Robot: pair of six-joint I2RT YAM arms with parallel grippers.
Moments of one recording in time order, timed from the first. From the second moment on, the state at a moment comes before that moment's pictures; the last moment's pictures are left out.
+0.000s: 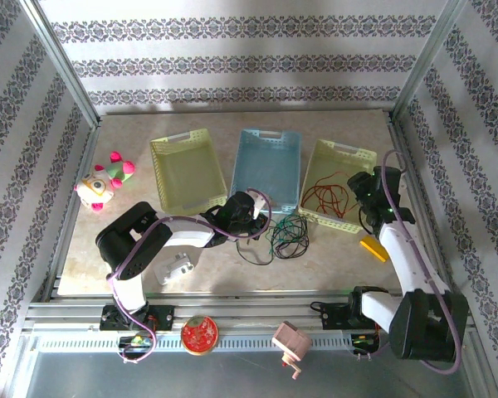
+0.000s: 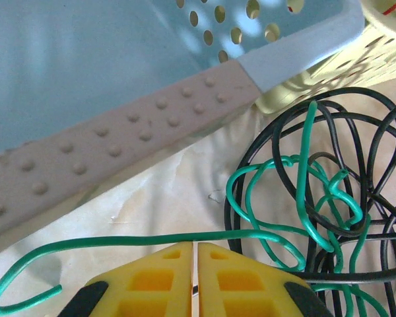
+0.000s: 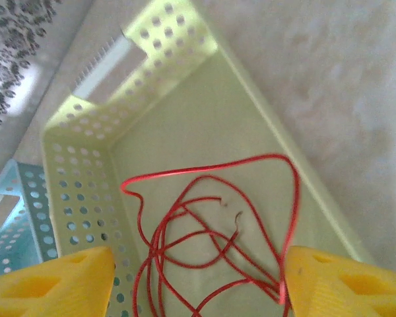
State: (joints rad) left arm -0.80 1.82 0.86 0.29 0.13 -0.30; right arm -0.09 1.06 0.71 -0.35 0.06 0.88
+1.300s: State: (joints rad) left arm -0.80 1.81 0.86 0.29 0.10 -0.30; right arm 0.00 1.39 0.89 -0.47 -0.04 0.77
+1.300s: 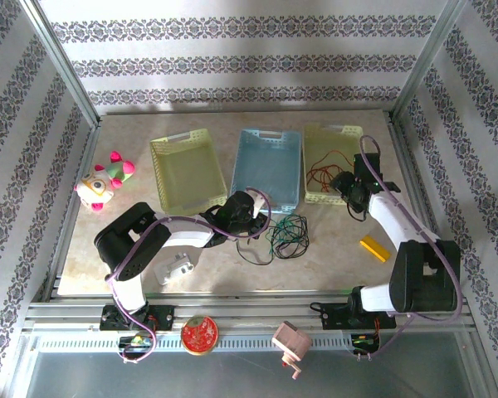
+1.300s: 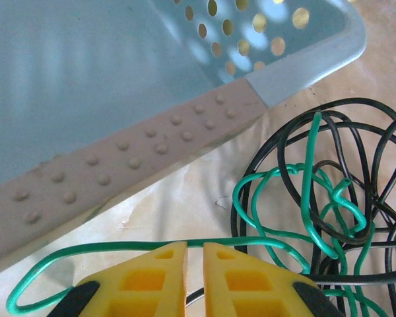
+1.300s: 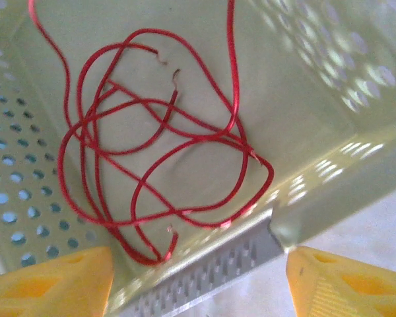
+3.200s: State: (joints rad) left arm -0.84 1.87 1.00 0.19 0.19 -0.24; right arm 0.20 1.37 0.73 -0.53 -0.40 0.61
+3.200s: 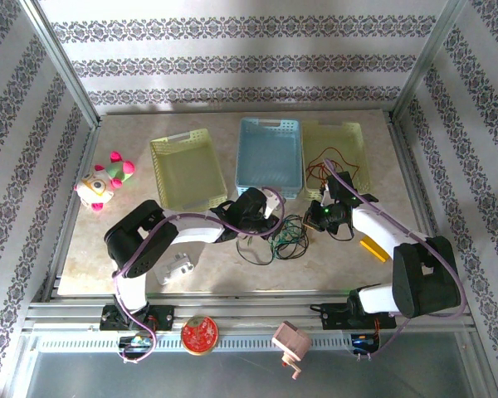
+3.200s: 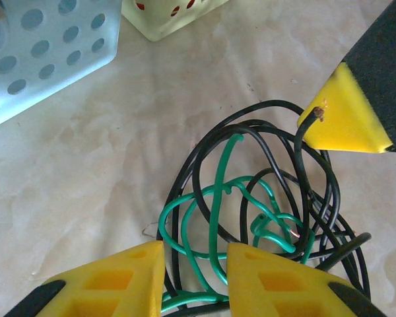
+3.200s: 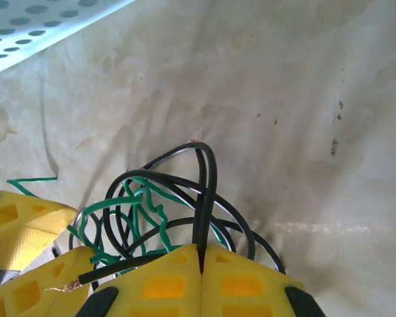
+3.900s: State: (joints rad) left arm -0.86 1.92 1.02 0.21 0.21 -0.24; right arm 0.20 0.99 0.73 -0.42 -0.35 0.69
